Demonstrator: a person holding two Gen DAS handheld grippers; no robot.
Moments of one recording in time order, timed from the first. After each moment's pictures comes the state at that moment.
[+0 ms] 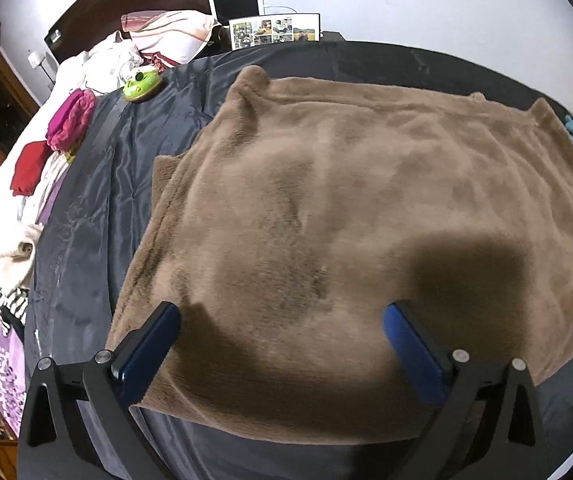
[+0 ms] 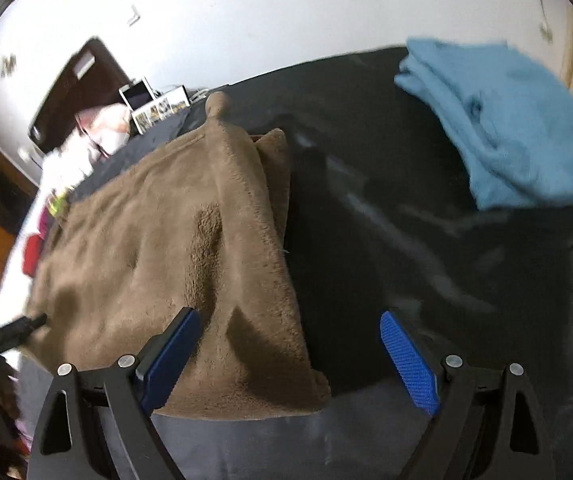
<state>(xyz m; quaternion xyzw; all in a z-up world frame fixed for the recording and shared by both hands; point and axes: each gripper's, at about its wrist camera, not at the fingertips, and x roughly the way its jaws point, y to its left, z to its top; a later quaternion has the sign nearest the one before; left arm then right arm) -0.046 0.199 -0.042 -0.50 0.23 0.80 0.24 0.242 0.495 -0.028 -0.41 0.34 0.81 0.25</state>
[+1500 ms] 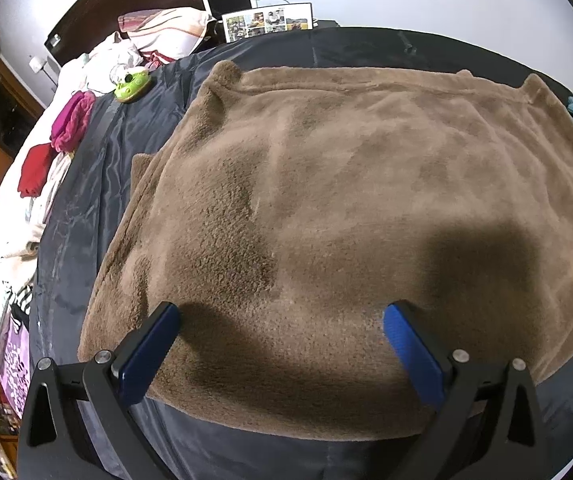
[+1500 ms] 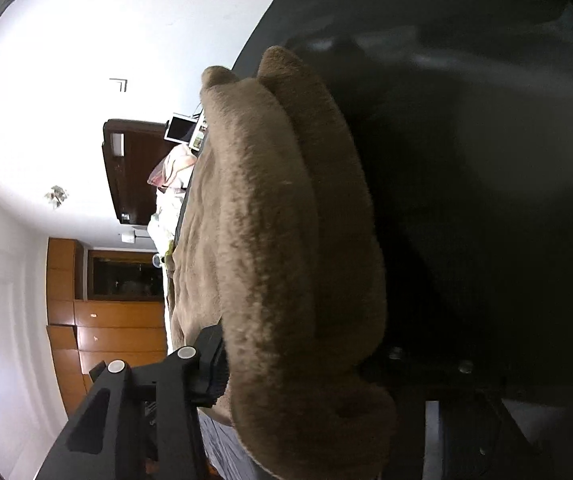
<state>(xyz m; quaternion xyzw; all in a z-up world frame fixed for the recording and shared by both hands) -0.030 0.221 -0.046 -0.50 0.26 0.80 0.22 0.217 0.496 -0.094 -0.31 0.62 0.72 0.10</state>
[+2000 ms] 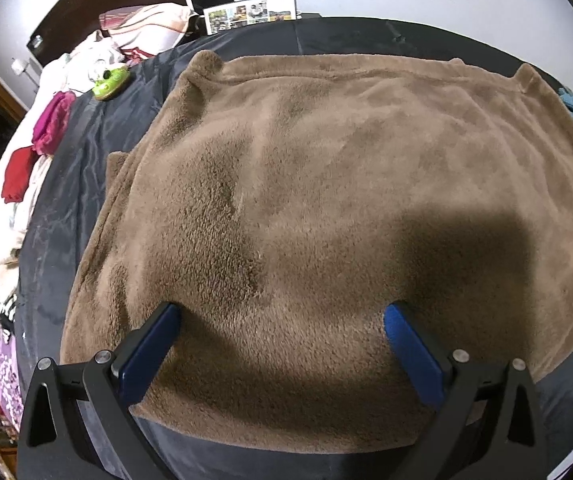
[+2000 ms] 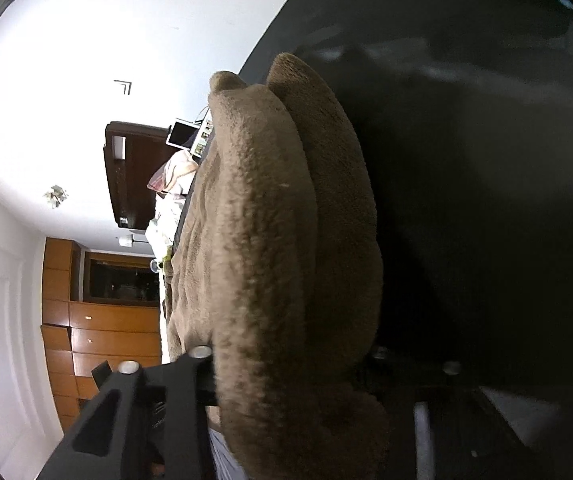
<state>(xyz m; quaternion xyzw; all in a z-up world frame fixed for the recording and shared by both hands) -0.044 0.221 -0.060 -0.52 0.25 0.78 0.26 0.199 0.492 -0.086 -0.30 0.60 0.73 0.11</state>
